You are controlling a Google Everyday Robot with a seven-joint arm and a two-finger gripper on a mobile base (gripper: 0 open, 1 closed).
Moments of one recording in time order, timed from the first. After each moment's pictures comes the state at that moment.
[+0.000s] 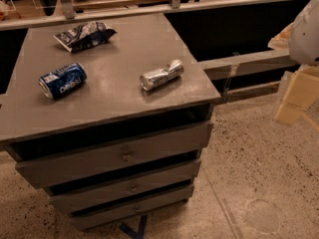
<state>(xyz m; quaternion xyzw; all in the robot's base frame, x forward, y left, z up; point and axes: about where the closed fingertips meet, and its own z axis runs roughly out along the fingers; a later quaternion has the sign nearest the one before) 0.438 -0.216 0.977 -0.60 0.78 -0.04 0.16</state>
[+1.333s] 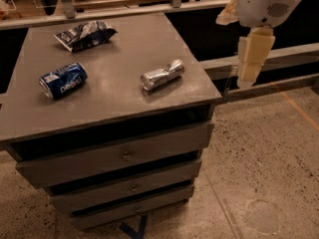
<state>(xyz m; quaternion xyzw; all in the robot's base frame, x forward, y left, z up) 0.529 -0.165 0.986 -0.72 0.67 -0.02 0.15</state>
